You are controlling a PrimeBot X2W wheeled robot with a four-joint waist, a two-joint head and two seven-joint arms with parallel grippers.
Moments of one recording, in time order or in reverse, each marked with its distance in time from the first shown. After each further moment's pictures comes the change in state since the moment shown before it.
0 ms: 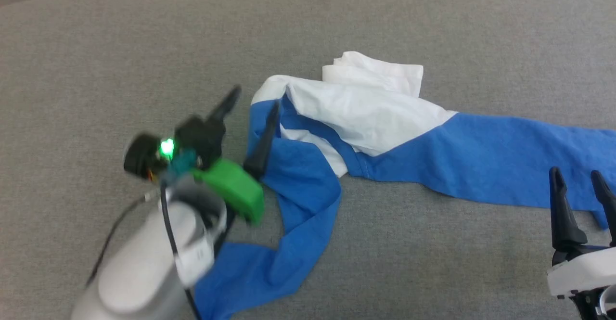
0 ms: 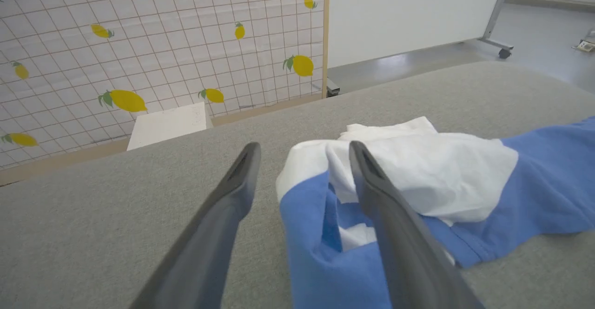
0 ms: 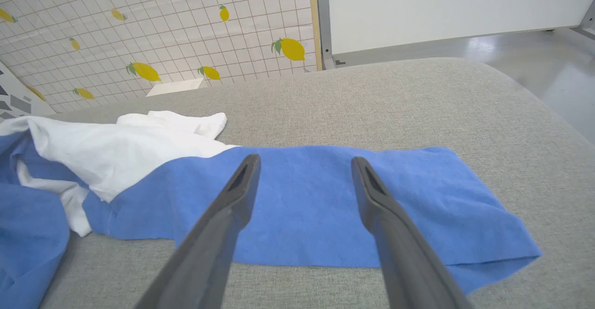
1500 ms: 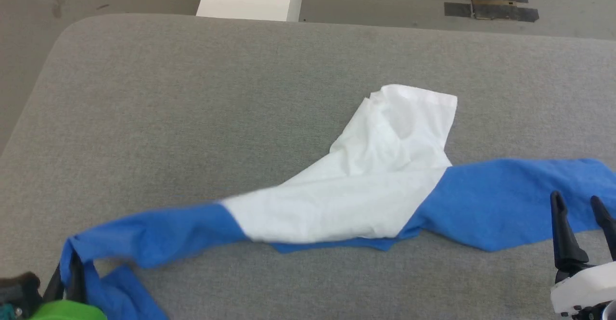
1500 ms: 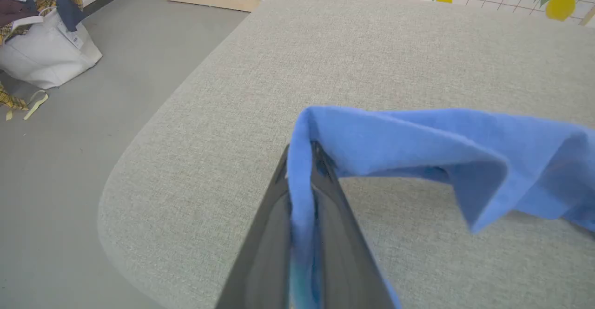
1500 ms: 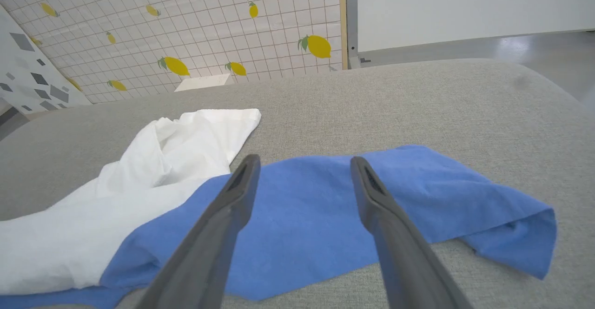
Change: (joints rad) left arm 0.766 0.311 0.393 -0.299 -0.293 0.344 -0.065; right arm 0.053 0.000 -0.026 0.029 0.014 0.000 0.031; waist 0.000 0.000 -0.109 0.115
